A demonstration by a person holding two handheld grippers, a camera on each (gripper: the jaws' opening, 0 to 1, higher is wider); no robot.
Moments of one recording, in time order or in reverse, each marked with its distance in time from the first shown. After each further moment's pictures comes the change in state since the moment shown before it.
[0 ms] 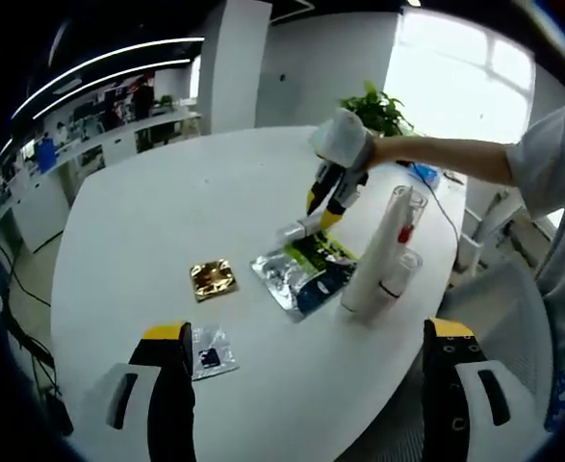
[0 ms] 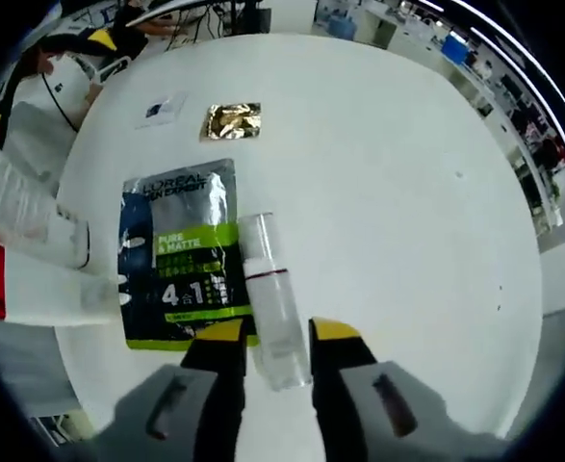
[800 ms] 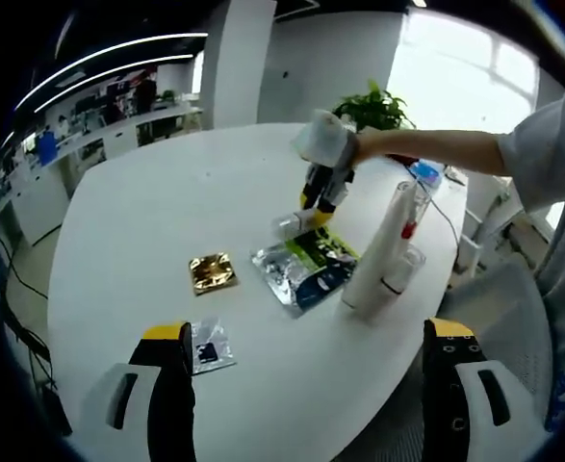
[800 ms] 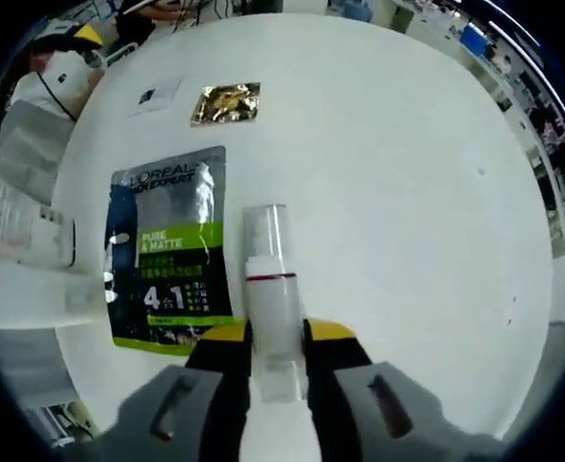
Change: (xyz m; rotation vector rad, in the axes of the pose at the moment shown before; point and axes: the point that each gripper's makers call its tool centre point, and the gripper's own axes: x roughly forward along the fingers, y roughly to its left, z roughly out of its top) left arm 0.002 0.002 -0.006 -0.024 0.012 0.000; right arm 0.020 -0.014 -0.001 -0.017 0.079 0.075
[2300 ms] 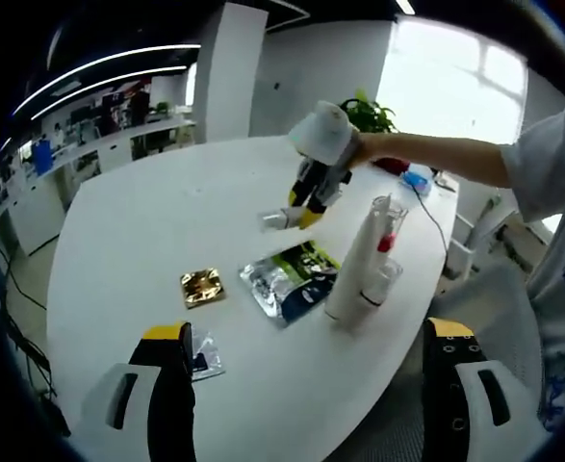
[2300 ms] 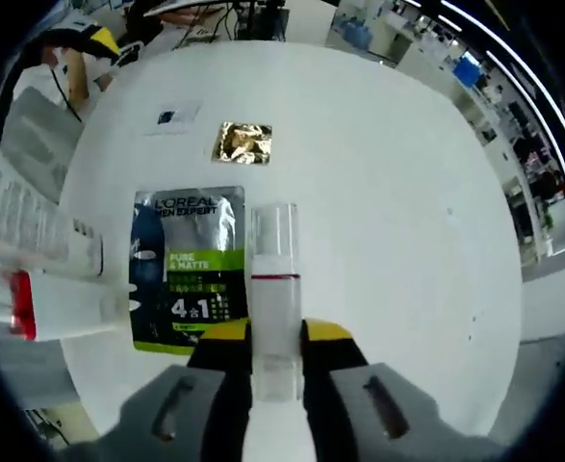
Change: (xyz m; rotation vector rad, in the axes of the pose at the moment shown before) left arm -0.011 -0.019 0.012 0.029 -0.055 -0.027; right arm -0.051 0.017 0.029 -0.098 -0.084 -0.146
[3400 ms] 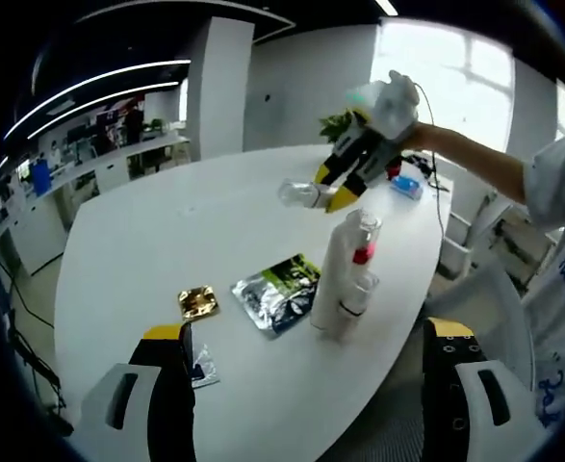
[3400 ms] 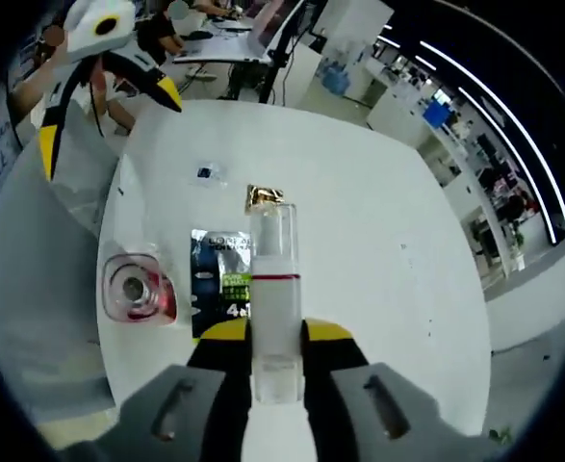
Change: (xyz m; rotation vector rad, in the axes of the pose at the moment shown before) left arm -0.011 -0.022 0.016 0.057 -0.051 -0.001; right arm -0.108 0.052 0.011 0.009 -0.177 -0.167
